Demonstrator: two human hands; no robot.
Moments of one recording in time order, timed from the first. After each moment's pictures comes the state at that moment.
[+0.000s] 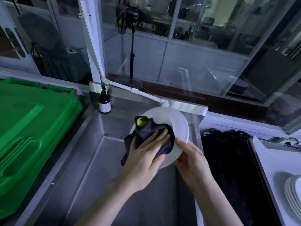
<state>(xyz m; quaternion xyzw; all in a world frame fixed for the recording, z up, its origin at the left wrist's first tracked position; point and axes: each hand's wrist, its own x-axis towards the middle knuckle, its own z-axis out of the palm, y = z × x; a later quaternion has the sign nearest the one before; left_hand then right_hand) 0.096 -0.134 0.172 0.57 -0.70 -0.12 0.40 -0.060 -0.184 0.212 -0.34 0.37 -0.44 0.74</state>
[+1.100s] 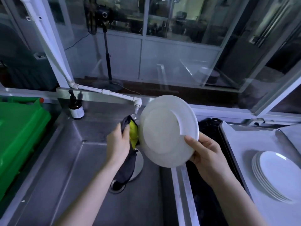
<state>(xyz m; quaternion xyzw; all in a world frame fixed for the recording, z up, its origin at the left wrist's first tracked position) 0.060 -0.199 0.176 0.71 -0.44 -0.20 0.51 -0.179 -0.185 0.245 -0.48 0.40 -0.47 0.63</state>
